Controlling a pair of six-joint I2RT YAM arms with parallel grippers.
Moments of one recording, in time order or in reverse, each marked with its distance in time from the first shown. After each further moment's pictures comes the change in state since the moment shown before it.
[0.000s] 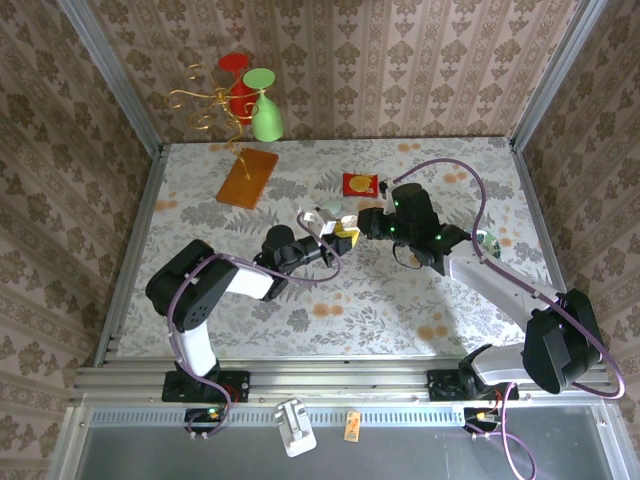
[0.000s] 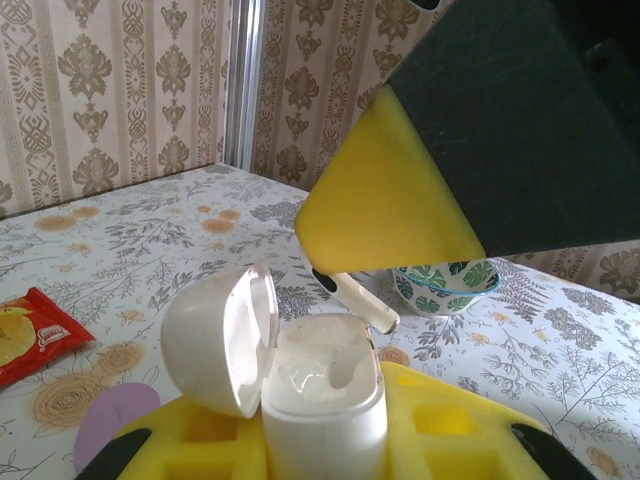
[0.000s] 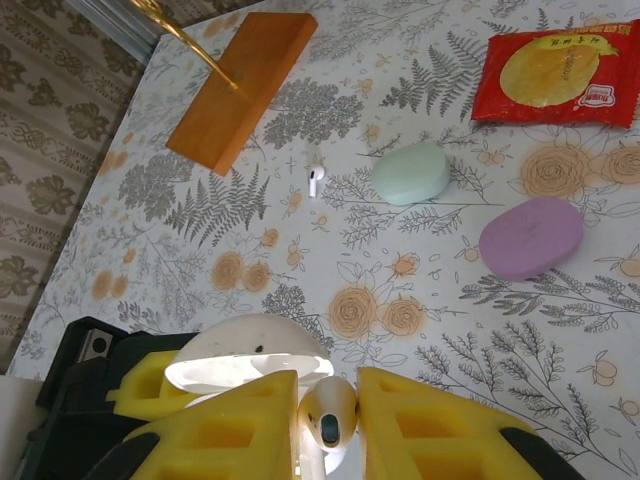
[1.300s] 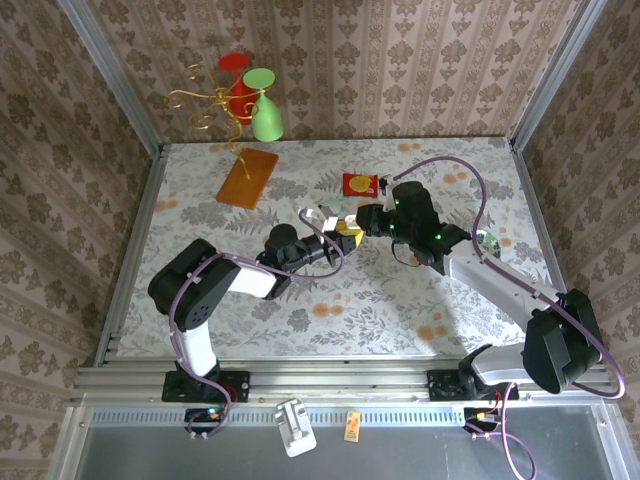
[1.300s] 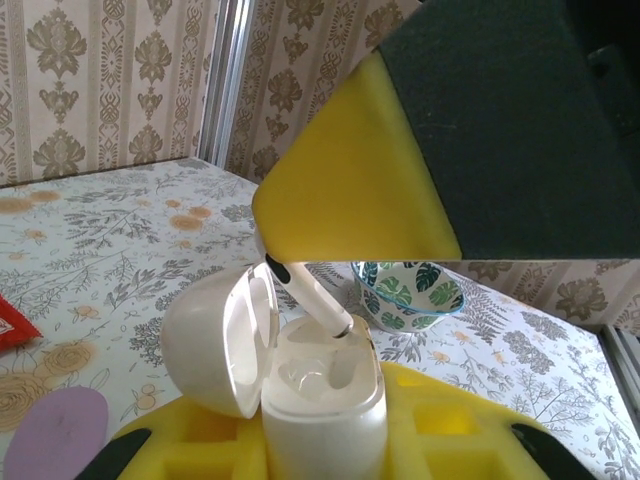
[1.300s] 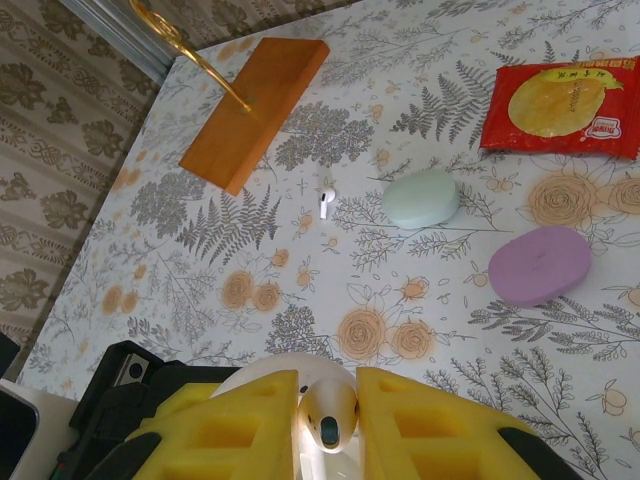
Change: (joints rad) left arm -0.015 0.010 0.028 -0.001 0.016 -0.121; right arm 0.001 0.000 0.006 0.037 0.008 -0.004
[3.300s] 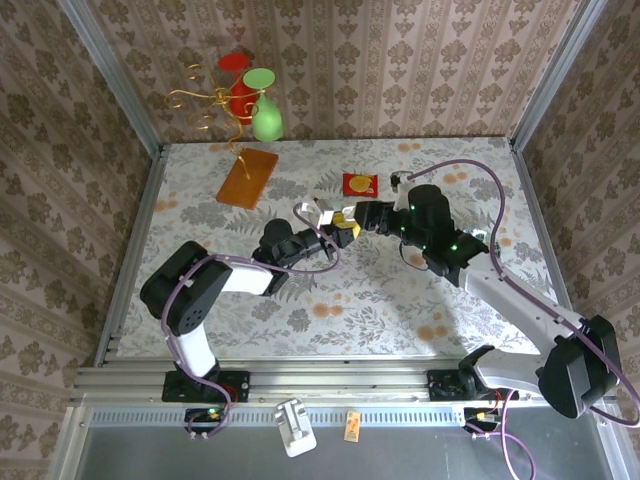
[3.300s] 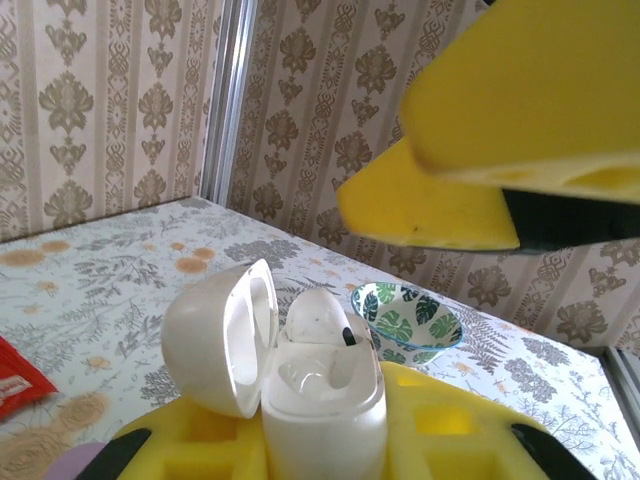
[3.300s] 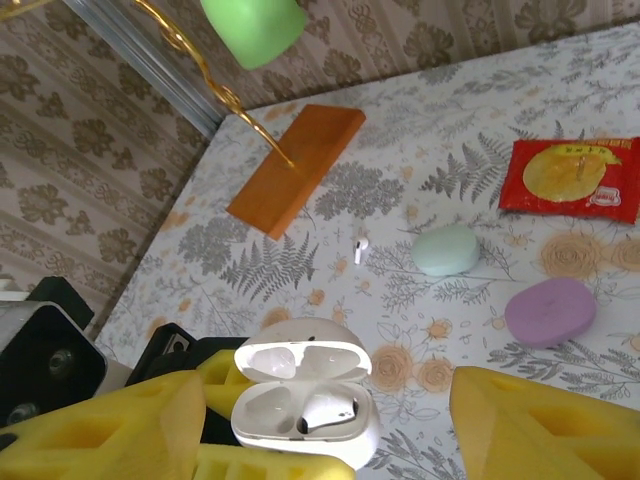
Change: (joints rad) left arm 0.027 -0.054 0.014 -0.003 0.027 0.031; right arm 0.000 -0.146 -0.045 0.043 0.009 -0.003
